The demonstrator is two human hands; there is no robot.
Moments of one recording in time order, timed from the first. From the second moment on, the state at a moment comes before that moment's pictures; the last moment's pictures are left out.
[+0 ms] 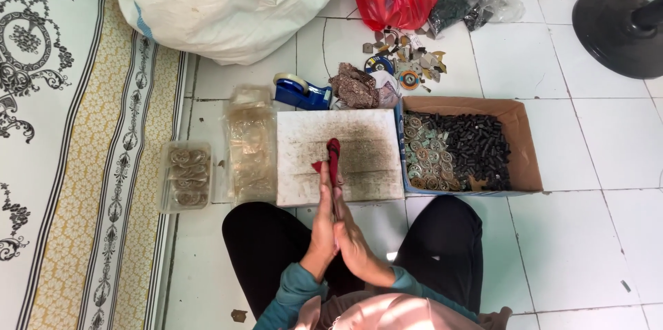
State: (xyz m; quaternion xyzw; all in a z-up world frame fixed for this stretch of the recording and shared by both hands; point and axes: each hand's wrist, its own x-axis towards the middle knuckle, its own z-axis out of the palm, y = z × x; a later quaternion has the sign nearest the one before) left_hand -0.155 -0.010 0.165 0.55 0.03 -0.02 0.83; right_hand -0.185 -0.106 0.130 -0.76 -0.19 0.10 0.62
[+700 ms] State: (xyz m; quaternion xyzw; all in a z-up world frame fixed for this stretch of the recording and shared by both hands) left_hand -0.157 0.032 0.123 0.56 0.31 0.12 0.76; right_hand -0.195 -0.107 0.126 -0.31 0.01 0.47 0.83
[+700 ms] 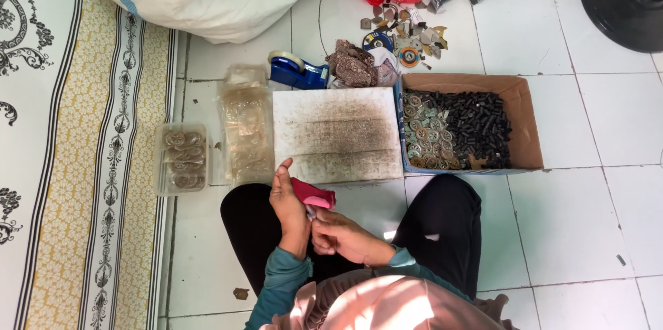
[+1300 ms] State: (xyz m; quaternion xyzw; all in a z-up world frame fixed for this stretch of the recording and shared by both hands) left_hand -0.143 0.111 0.068 0.22 0.37 0.13 0.89; right_hand -0.200 -0.146 0.129 -0.13 0.00 0.46 0.88
